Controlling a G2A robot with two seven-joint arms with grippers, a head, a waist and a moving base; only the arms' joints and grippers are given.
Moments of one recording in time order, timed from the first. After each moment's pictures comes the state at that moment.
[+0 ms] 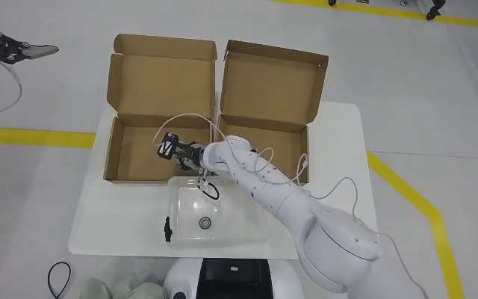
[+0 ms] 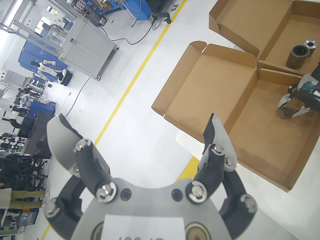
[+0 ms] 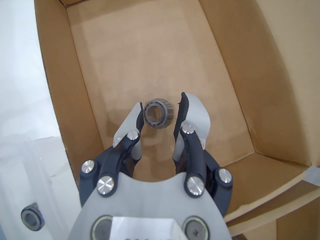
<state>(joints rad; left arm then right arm) 0.56 -0.16 -1.11 -1.50 0.89 -0.82 -0.11 -0.48 -1.90 0.39 -0.47 -1.12 -0.48 0.21</state>
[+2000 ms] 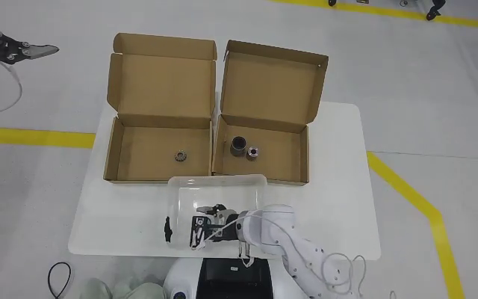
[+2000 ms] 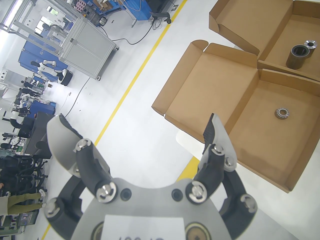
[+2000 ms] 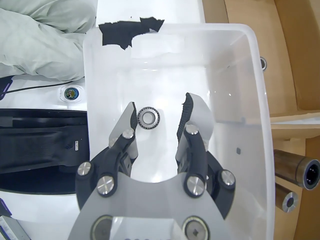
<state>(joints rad) 0.56 -0.16 -1.11 -1.50 0.89 -0.82 -0.11 -1.34 -1.45 0.82 -1.73 -1.62 -0.83 0.59</state>
